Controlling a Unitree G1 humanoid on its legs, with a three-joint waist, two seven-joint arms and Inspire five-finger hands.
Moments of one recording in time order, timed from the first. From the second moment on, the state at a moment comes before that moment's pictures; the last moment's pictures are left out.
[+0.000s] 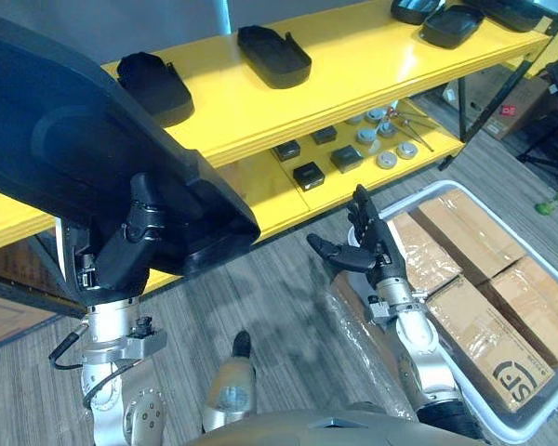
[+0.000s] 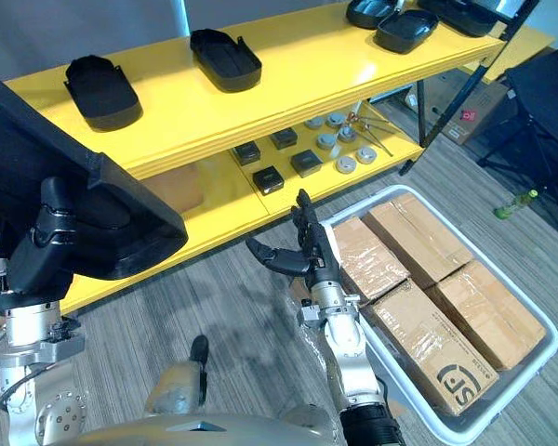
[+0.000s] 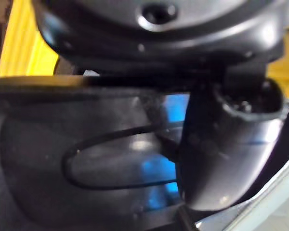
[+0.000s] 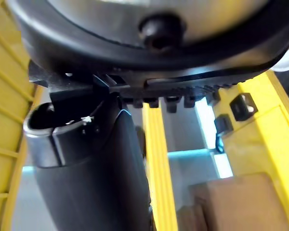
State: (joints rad) left arm 0.37 0.04 0.18 -0.45 -0.59 -0.43 -0.23; right arm 0.07 -0.13 0.13 0.07 0.17 -0.25 0.03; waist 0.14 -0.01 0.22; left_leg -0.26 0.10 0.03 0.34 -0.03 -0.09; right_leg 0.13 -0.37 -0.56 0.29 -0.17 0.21
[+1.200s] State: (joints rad) left arm 0.24 0.09 0.07 -0.33 -0.50 -0.38 -0.20; right arm 0.06 -0.18 -0.18 -0.21 0.21 -0.42 -0.09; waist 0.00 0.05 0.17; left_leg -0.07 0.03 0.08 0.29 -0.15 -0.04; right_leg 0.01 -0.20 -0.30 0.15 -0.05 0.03
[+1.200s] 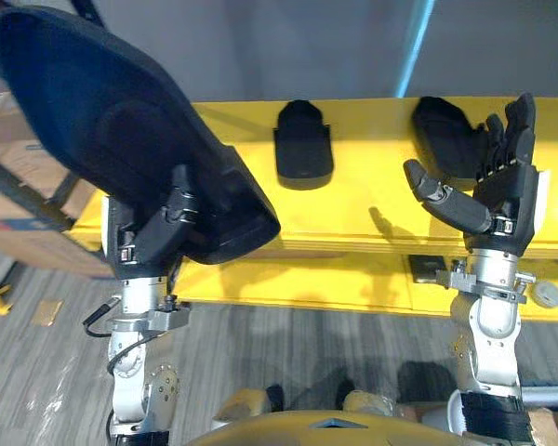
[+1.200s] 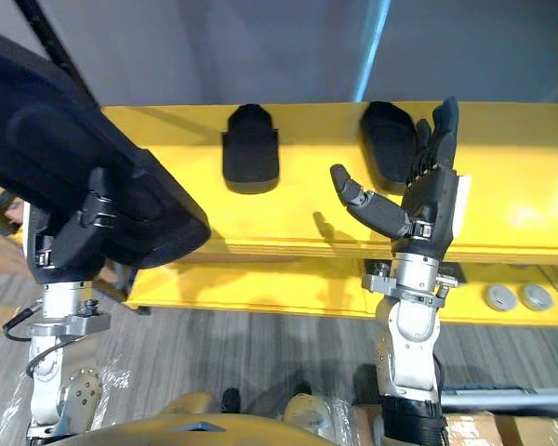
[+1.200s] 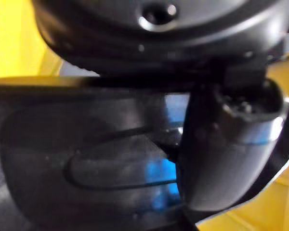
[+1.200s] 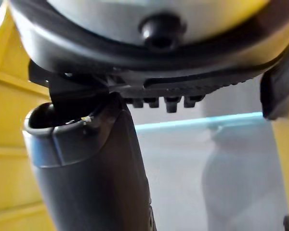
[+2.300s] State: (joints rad) left arm 0.01 0.28 0.02 -0.20 -0.25 -0.12 -0.05; right arm 0.11 -0.21 -0.13 -0.21 0.17 -0.35 -0.09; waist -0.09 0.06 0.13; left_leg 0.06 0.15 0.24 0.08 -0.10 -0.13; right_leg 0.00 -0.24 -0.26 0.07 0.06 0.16
